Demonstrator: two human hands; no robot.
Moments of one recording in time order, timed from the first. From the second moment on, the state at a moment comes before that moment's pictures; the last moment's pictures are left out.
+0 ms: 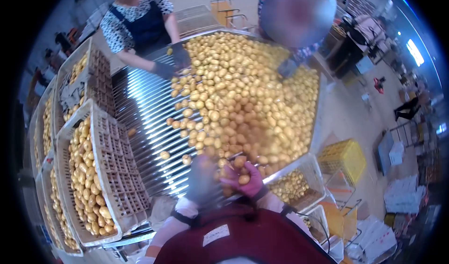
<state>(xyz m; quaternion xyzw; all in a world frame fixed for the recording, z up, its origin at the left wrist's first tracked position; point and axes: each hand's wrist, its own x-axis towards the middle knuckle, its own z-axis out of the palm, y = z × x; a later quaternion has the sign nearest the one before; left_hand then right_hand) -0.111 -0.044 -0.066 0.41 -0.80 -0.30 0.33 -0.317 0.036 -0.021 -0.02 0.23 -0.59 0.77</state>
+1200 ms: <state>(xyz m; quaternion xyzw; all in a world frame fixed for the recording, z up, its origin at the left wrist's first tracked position) -0.087 -0.029 -0.113 0.37 -0.86 -0.23 0.26 -0.304 -0.043 -0.065 -0.70 0.67 -0.24 0.04</state>
